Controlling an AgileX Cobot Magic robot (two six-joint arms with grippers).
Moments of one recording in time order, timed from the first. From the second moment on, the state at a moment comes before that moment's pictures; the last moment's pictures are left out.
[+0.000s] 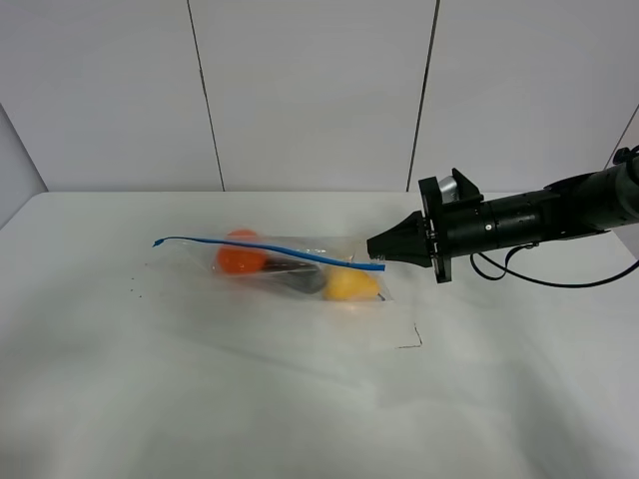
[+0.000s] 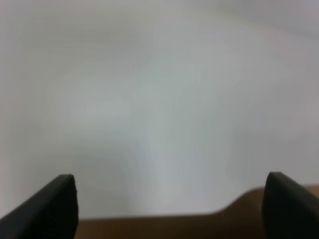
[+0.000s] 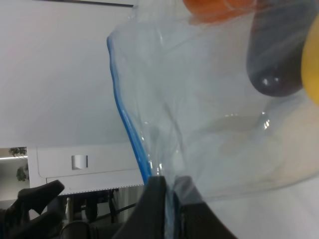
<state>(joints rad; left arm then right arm) 0.02 0.30 -0.49 0.01 1.06 0.02 0.03 2.03 -1.10 1.44 1.20 -0.87</state>
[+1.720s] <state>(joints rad) 0.02 -0.01 -0.49 0.01 1.06 0.01 0.03 2.03 -1.59 0.15 1.21 -0.13</state>
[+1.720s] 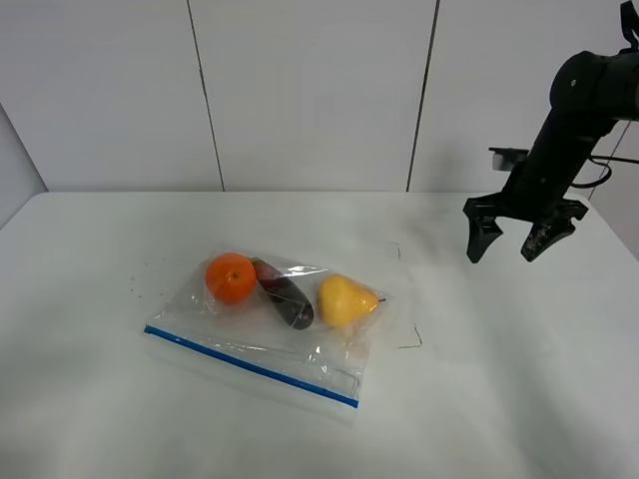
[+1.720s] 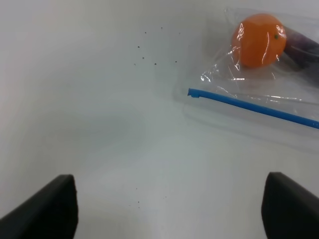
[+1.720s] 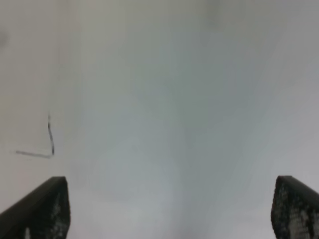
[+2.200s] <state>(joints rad) 0.02 -0.01 -0.49 0.01 1.06 0.01 0.03 1.79 -1.32 0.10 1.21 -0.10</state>
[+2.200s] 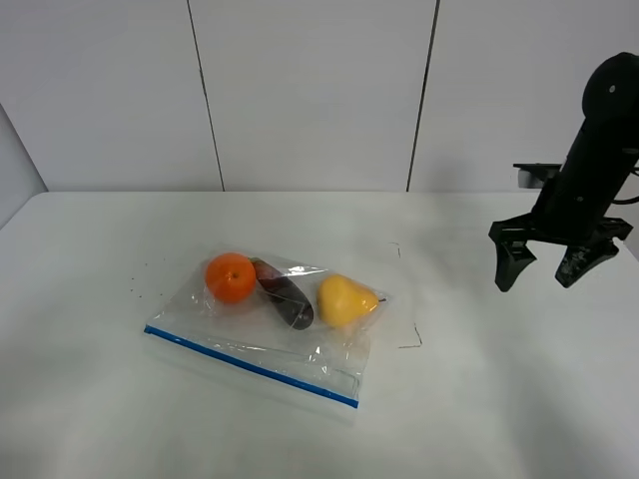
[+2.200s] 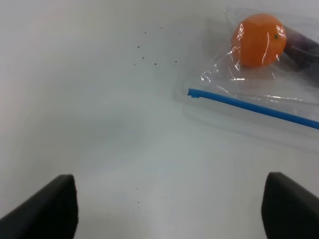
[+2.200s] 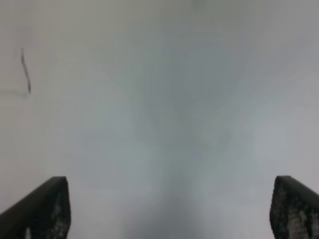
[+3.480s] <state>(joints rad) 0.02 -0.01 -0.49 0.01 1.06 0.01 0.03 0.27 -0.49 0.07 1.02 -0.07</state>
